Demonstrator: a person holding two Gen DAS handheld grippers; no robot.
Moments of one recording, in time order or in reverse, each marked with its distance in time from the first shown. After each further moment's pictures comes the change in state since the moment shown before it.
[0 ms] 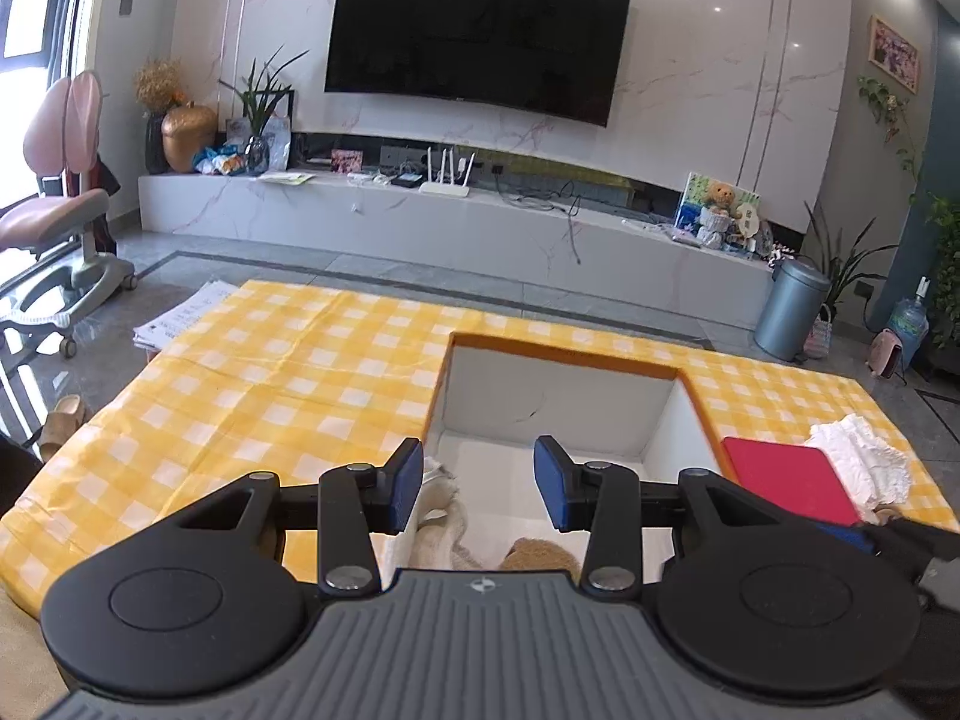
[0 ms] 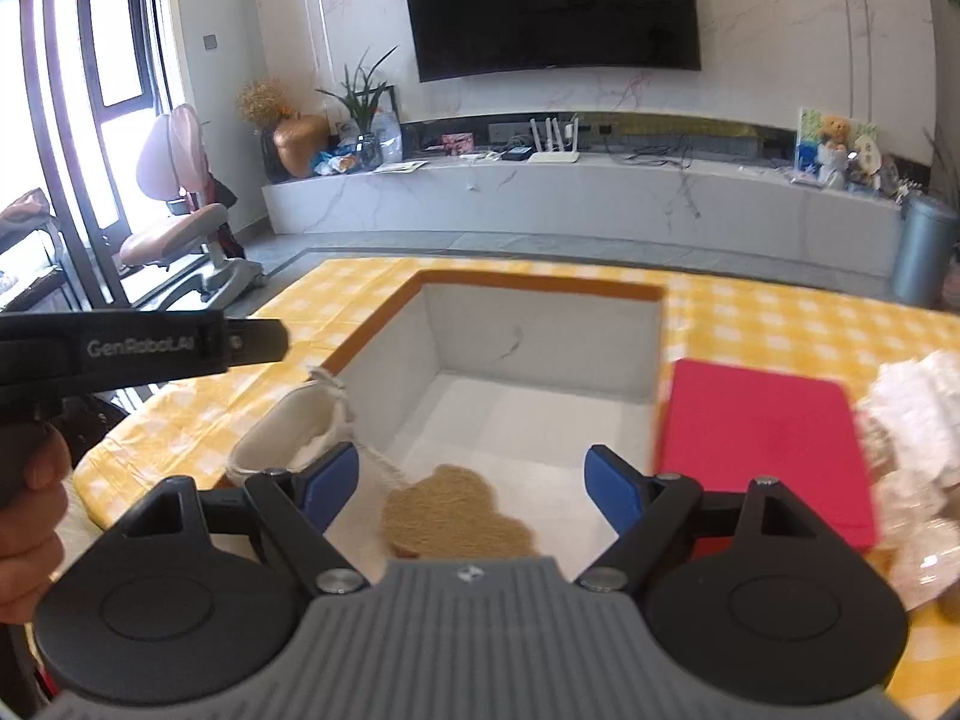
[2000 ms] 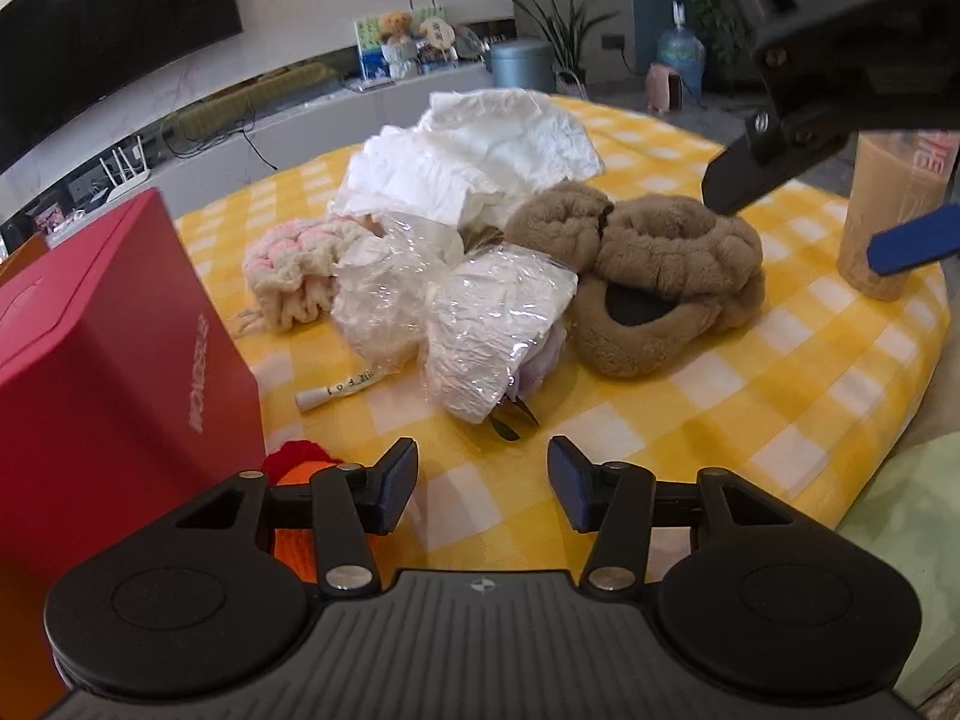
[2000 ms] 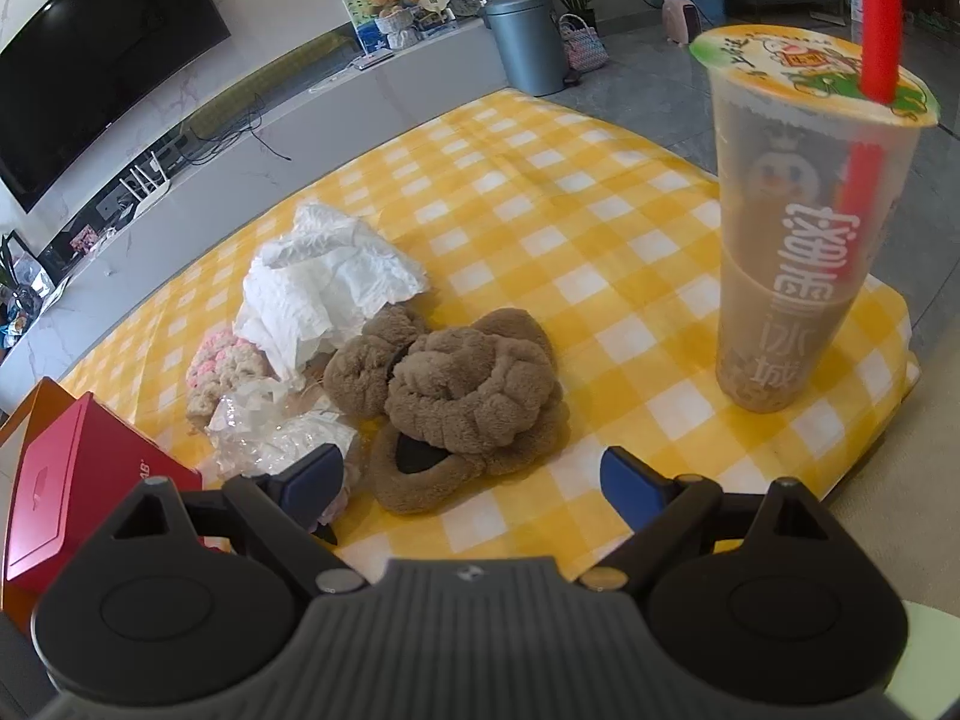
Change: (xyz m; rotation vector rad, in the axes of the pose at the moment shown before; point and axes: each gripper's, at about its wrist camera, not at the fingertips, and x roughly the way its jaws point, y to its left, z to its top) left arm 0.111 -0.324 -0.185 0.545 0.205 -0.289; right arm -0.105 -0.318 -0.093 0.657 0.124 -0.459
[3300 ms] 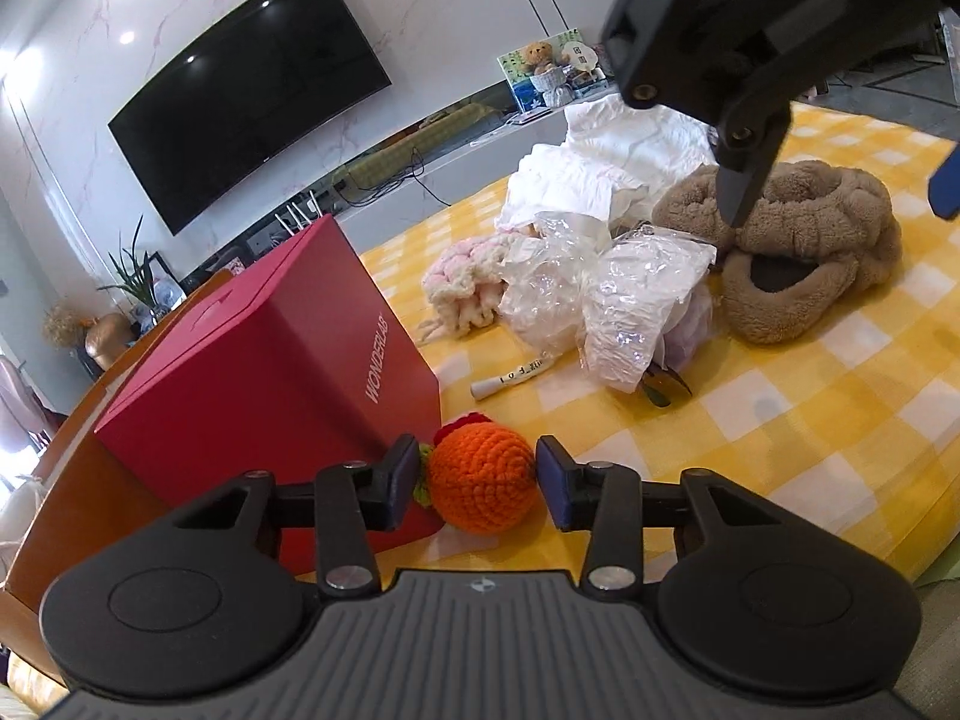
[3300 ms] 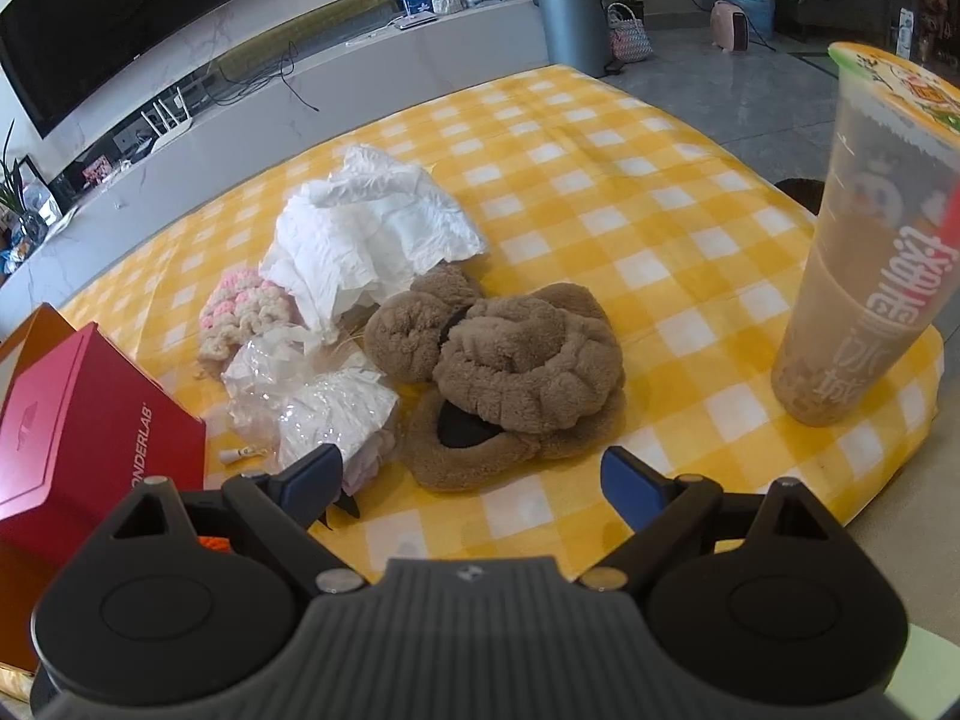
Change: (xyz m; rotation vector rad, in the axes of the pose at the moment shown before) left arm -0.014 -0.022 -0.016 0.071 -0.059 0.453; right arm 0.018 0.034 -0.006 -0.132 0.050 -0.010
